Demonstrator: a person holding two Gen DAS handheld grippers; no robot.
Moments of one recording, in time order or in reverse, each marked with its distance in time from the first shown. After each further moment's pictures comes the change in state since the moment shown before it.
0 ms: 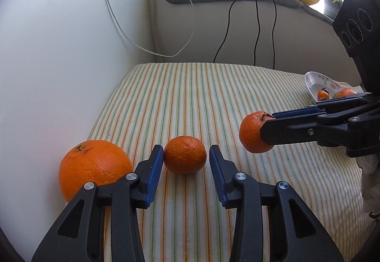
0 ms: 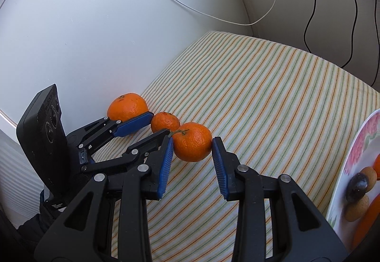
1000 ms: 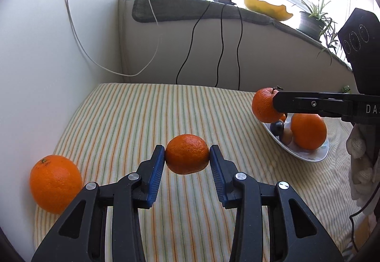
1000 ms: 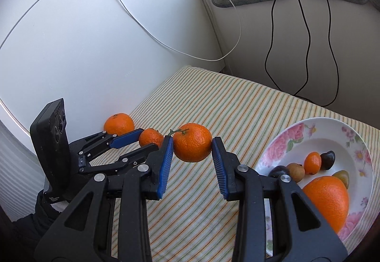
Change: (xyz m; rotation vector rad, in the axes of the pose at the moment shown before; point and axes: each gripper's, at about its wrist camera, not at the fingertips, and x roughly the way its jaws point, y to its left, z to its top) left arm -0.022 -0.054 0.020 -0.016 -0.069 -0.167; right arm -0.105 -0.031 -0.011 -0.011 -0.174 -0.121
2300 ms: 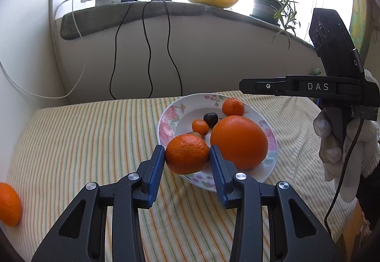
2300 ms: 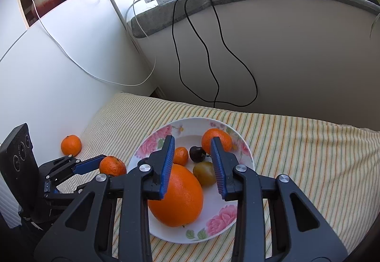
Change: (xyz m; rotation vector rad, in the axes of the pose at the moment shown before) left arm 0.025 -0.114 0.021 0.124 0.017 -0.158; right arm -0.076 -0.119 -0.017 0.147 -0.111 -0.195
